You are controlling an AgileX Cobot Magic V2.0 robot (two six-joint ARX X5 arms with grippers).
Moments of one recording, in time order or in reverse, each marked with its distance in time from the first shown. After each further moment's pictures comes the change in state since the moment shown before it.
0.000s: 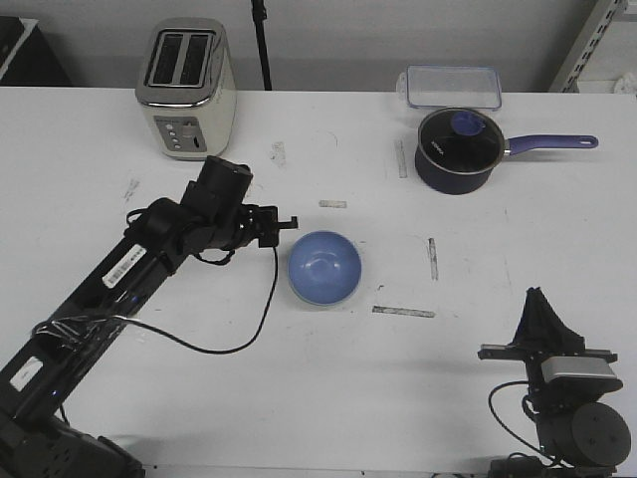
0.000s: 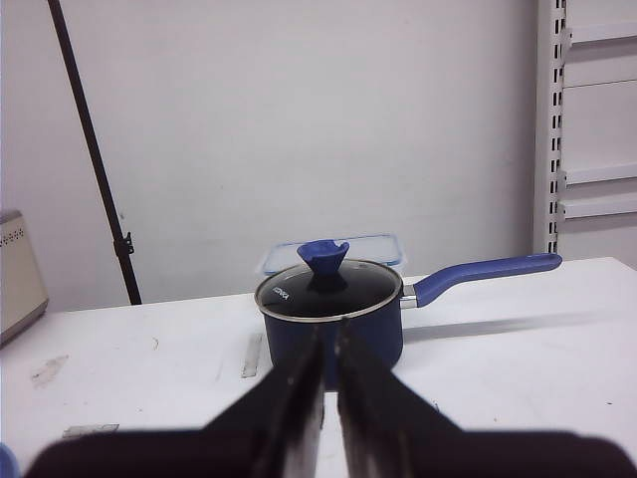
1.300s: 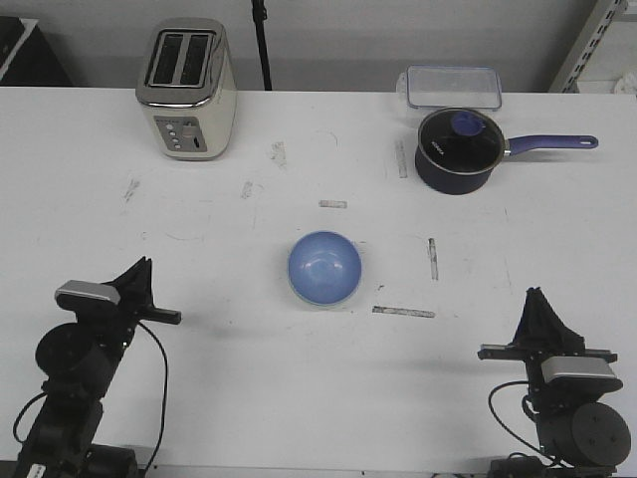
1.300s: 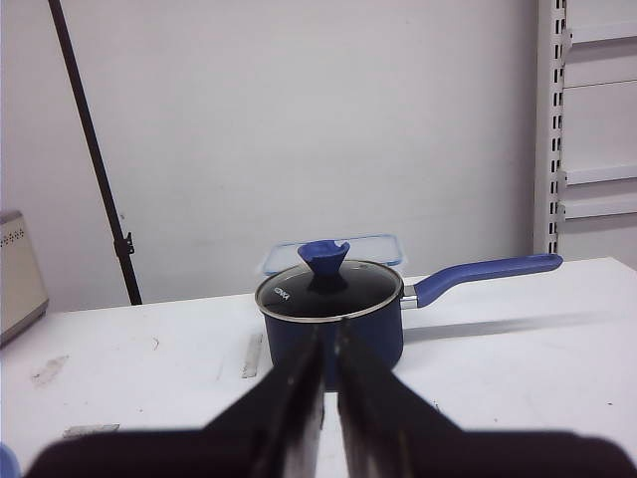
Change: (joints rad) left arm 0.396 -1.042 -1.169 0.900 -0.009 0.483; right arm 0.000 0.000 0.000 0.000 0.000 0.000
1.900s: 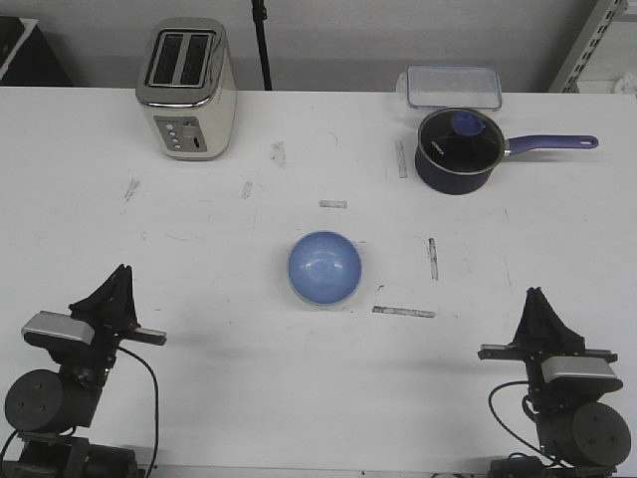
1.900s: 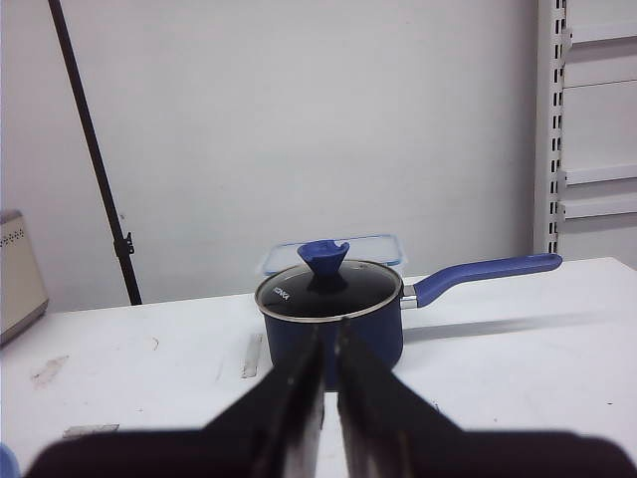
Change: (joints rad) left arm 0.000 -0.198 0.000 -0.003 0.001 0.011; right arm 0.000 0.000 0.000 0.000 0.000 0.000
